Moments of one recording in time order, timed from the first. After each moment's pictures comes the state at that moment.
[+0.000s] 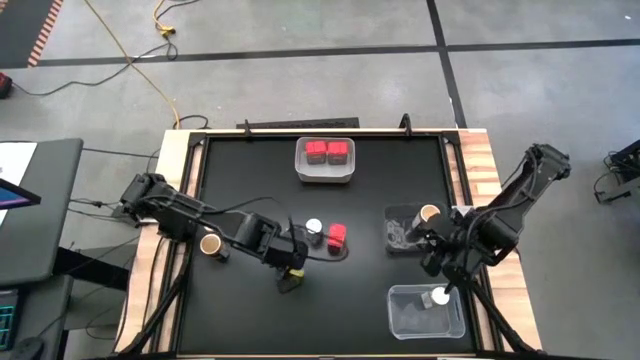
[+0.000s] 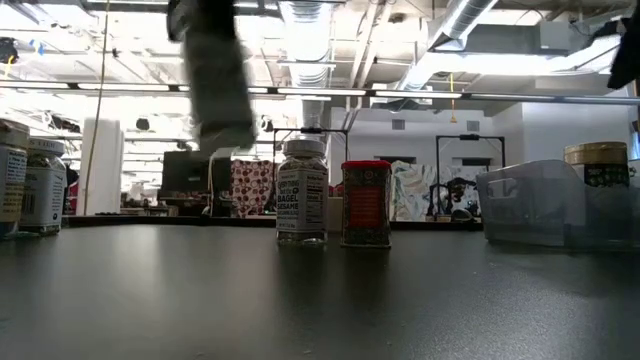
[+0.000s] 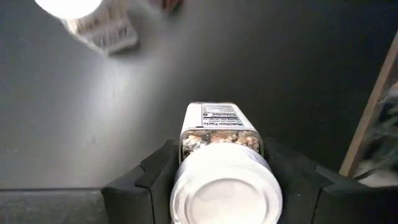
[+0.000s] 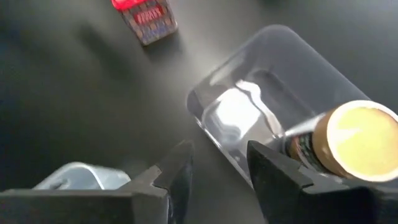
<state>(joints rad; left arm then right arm) -0.34 1.69 1.53 -0.98 -0.09 -0.74 0.80 1.10 0.98 -1.25 0.56 1.39</state>
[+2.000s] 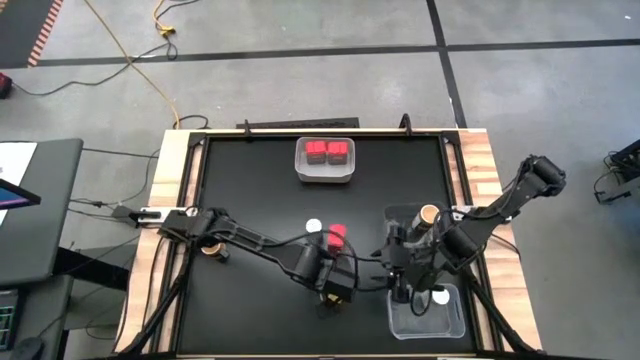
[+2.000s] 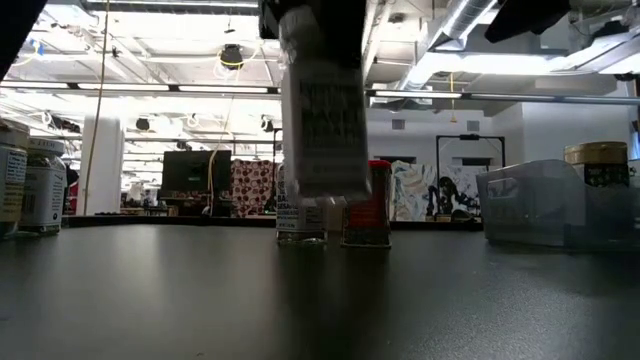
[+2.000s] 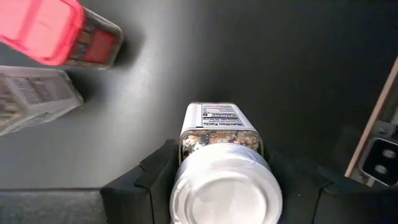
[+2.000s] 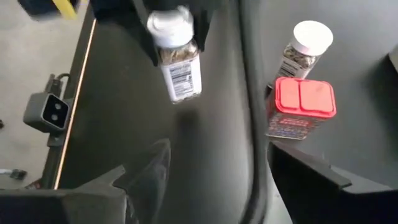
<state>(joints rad) -0.38 2.28 2.31 -1.34 -0.10 -0.66 0.63 1.33 1.03 -0.52 0.47 0.52</state>
